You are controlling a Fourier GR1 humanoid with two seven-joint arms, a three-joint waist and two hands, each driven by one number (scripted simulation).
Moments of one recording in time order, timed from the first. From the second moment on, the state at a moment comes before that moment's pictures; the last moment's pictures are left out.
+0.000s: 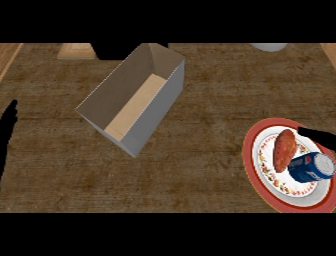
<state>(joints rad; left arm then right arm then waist) -0.07 0.49 0.02 -1.35 -0.07 0.22 0.07 -0.10 -0.69 0.01 -1.26 0.64 0.50 -0.51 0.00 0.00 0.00</state>
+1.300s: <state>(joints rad) -0.10 0.43 0.12 -1.30 -0.16 0.14 0.04 -0.14 -0.51 -0.02 -1.23 0.91 0.23 -0.42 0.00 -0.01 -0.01</state>
